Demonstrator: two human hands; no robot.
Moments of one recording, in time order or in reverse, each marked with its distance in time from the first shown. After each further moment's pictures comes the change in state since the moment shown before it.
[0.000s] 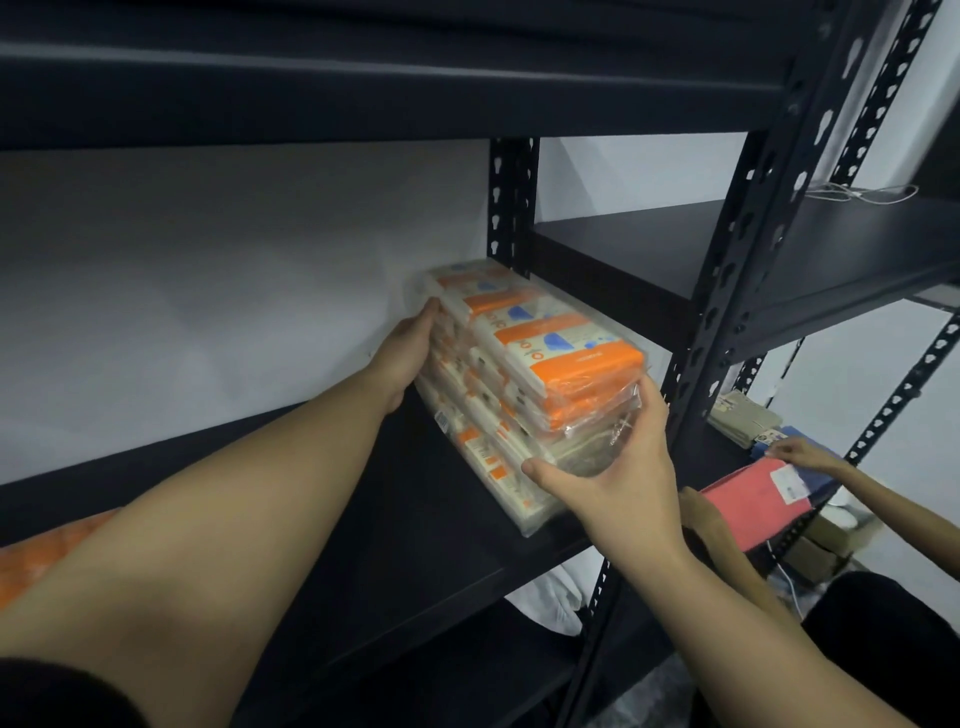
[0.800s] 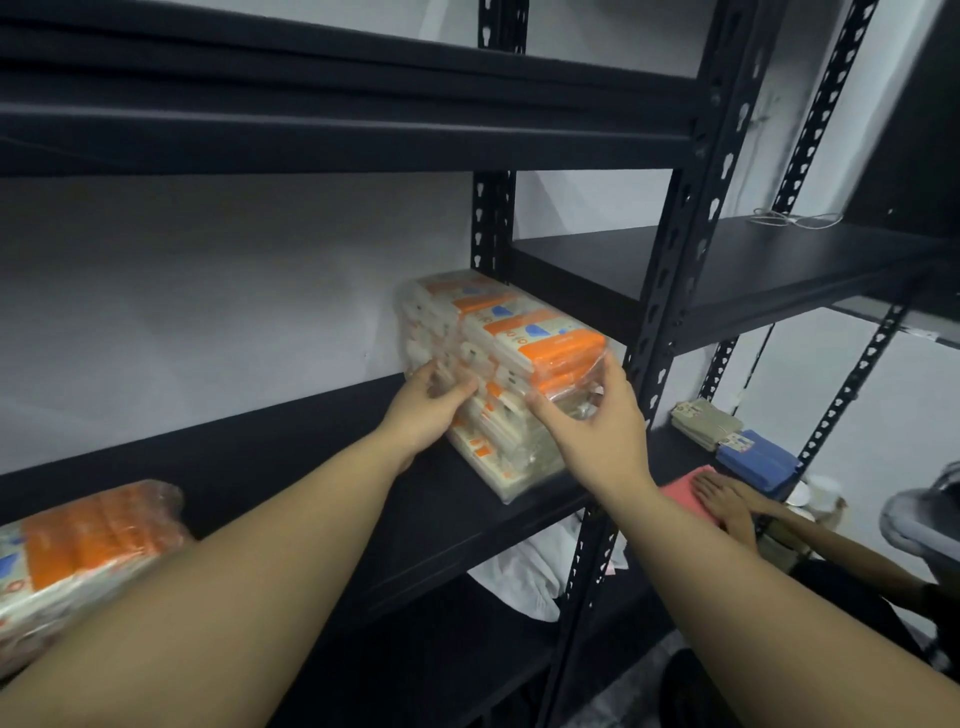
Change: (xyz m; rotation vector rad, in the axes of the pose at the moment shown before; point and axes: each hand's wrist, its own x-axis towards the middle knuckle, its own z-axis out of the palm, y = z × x) left_hand -0.083 -0.033 0.027 0.156 0.006 0.024; right_hand 0.006 -0.025 -0.013 -0.091 0.088 0.019
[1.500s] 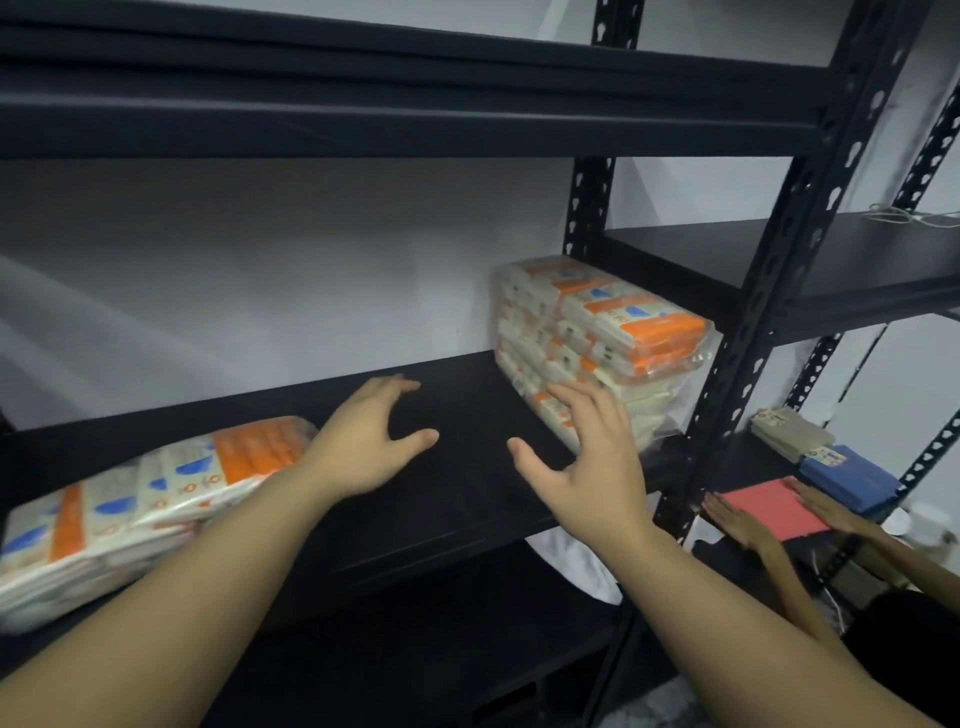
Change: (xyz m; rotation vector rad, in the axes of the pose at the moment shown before) left_hand -0.158 -0.025 -0.139 0.748 0.156 0.198; right_hand -0.091 -0.025 0.064 -0.160 -0.144 -0.392
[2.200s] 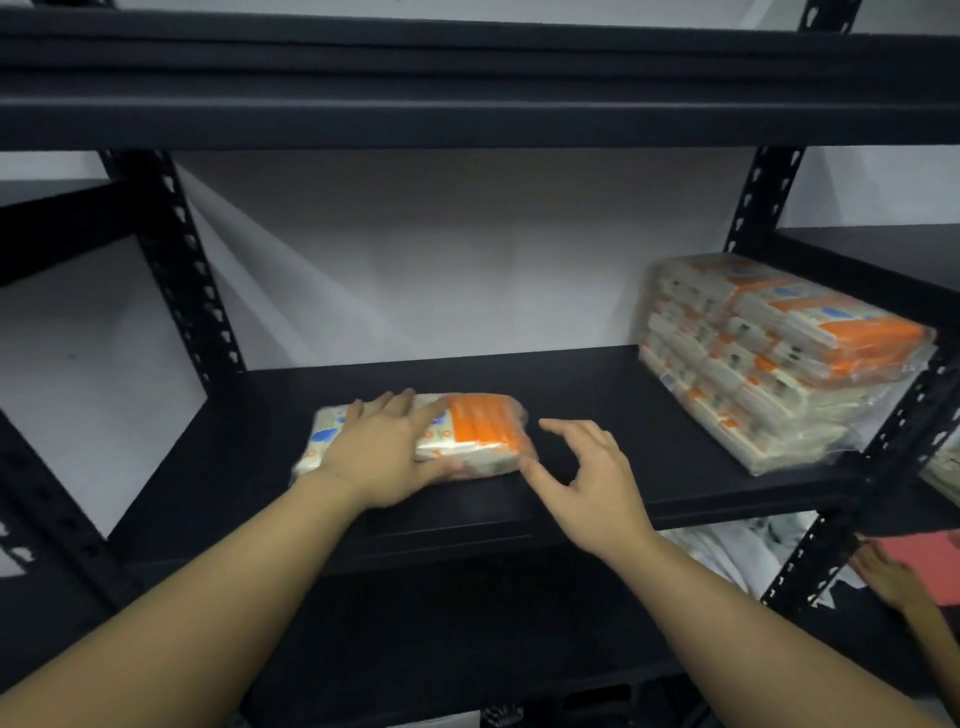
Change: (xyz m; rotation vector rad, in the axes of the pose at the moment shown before) left_hand -0.101 -0.115 -0.068 0.465 -0.114 -0.148; right_hand -0.039 -0.096 0.108 0.167 -0.369 0.058
